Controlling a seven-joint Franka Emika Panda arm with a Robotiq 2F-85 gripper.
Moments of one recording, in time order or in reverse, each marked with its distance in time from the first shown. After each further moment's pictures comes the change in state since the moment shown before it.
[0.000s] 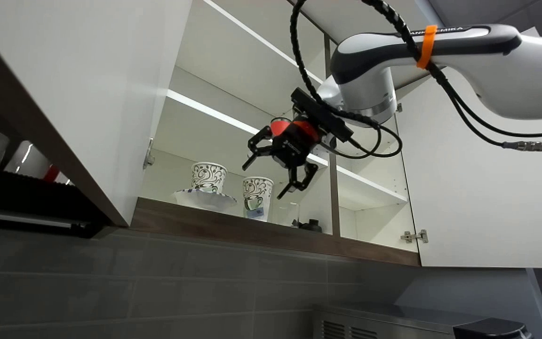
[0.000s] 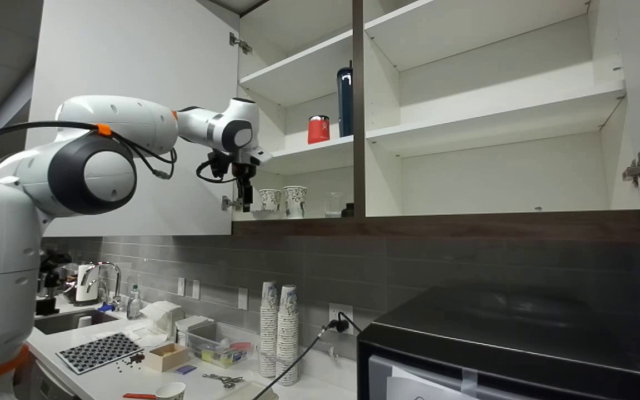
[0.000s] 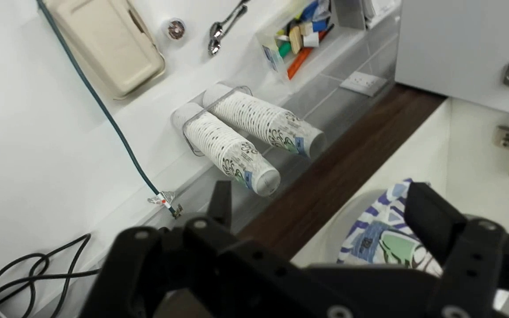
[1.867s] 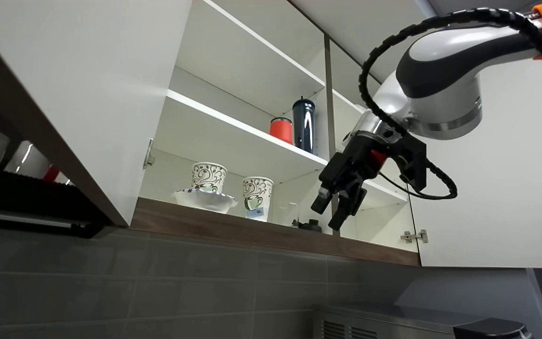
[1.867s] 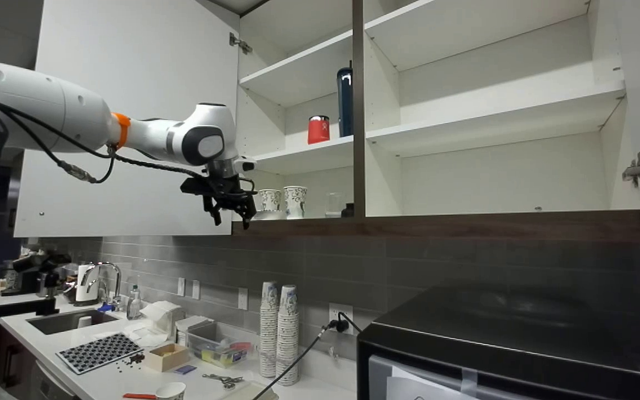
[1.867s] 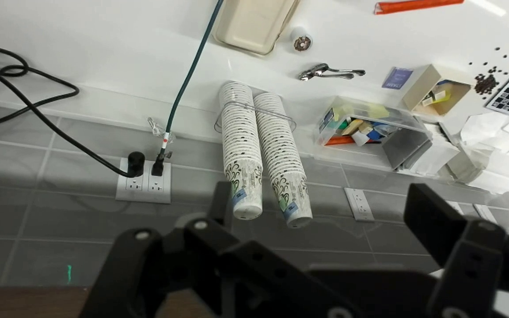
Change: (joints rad) arm 0.018 -0.450 -0.065 -0.628 -0.077 0.167 -0.945
